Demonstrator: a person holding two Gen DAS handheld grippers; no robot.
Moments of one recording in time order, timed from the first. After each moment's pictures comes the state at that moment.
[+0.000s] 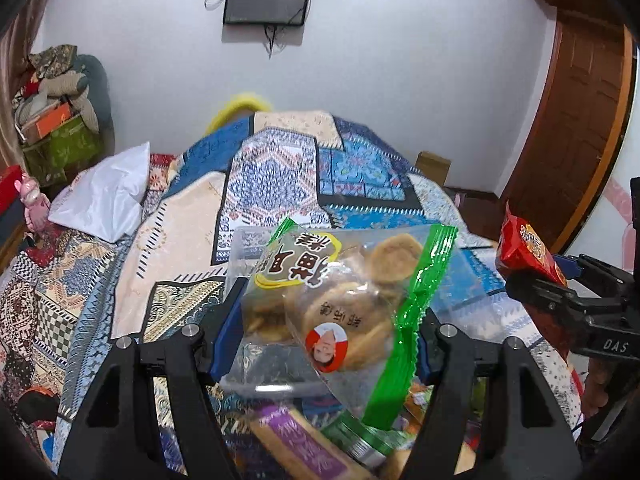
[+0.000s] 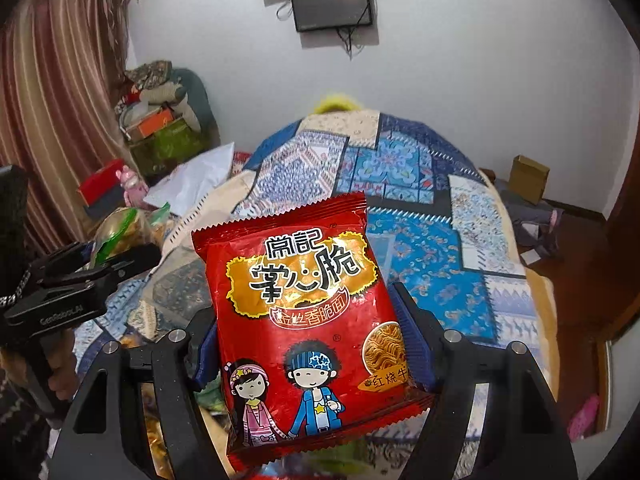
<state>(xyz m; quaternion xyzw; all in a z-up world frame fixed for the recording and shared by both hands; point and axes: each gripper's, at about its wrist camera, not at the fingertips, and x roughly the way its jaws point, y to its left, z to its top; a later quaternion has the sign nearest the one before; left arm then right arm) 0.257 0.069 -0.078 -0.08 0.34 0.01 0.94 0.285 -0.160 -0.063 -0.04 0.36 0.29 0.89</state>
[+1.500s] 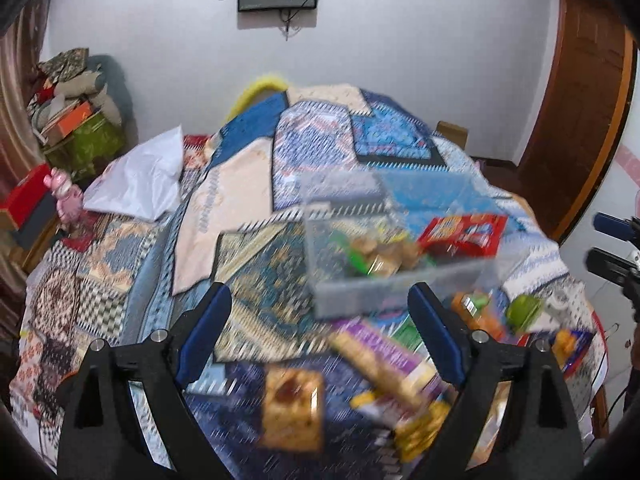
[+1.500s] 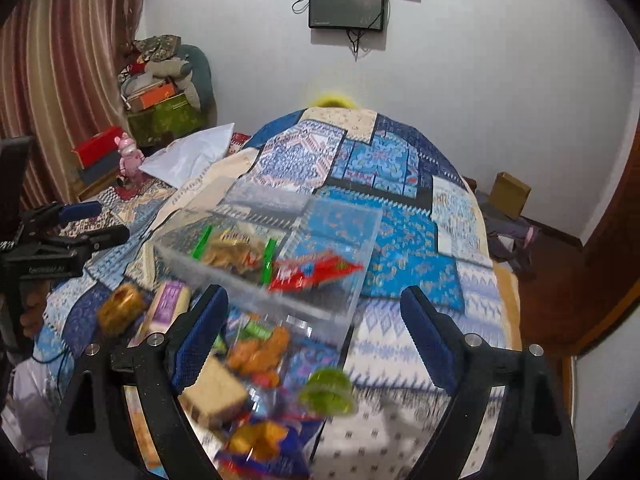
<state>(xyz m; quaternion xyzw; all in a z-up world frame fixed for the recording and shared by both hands) 0.174 0.108 -0.087 -0.04 0.38 0.04 0.92 0.222 -0.175 -0.049 -0.11 0.35 0.27 0.89</state>
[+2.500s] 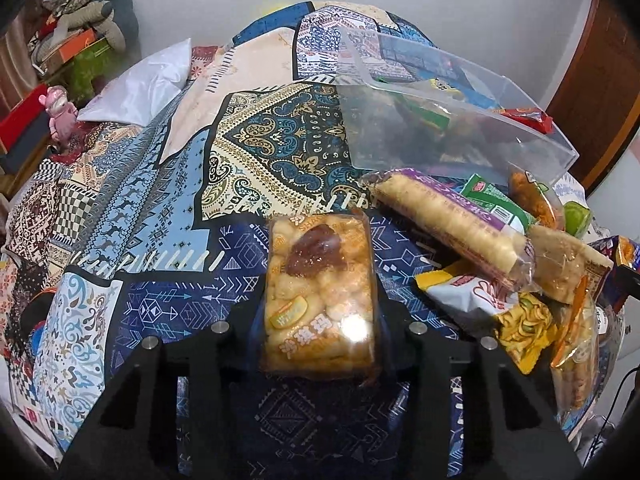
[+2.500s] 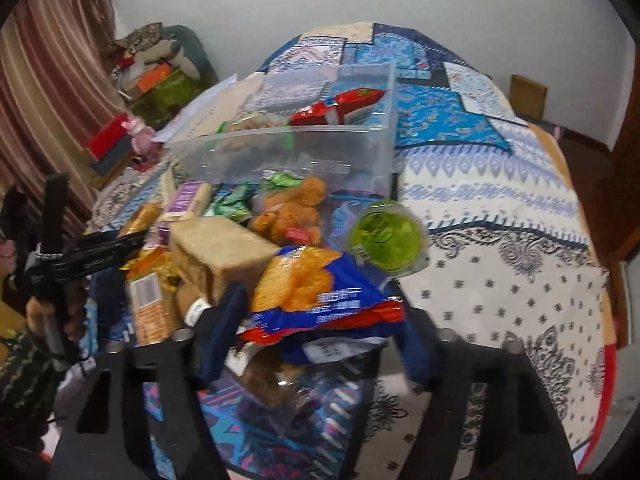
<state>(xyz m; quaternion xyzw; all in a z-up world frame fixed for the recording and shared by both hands) 0.144 0.121 -0.195 -0.09 0.46 0.04 0.88 0.177 -0.198 -0.139 -0.02 0.45 0.29 0.85</state>
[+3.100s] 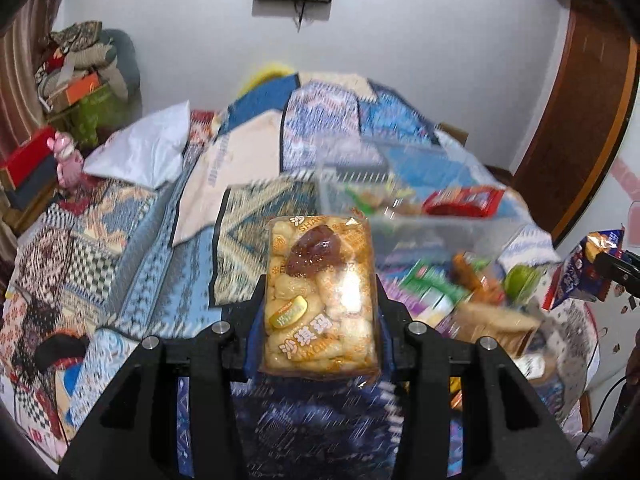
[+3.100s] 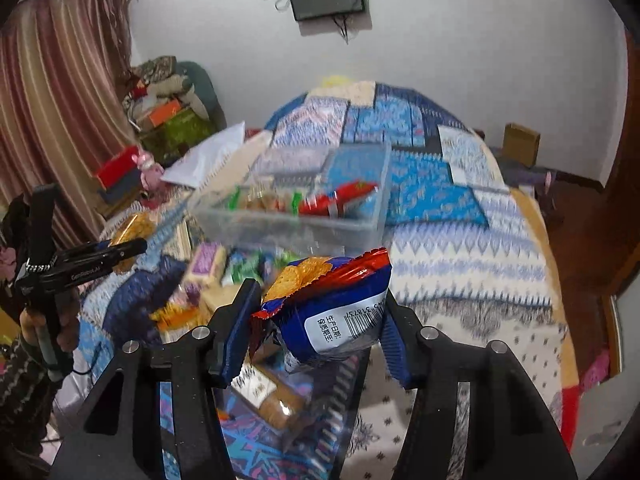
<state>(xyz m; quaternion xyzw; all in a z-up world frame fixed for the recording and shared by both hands) 0.132 0.112 -0.109 -0.08 0.37 0.03 0.93 0.180 -0.207 -0.075 -0.02 0.37 0.29 0.88</state>
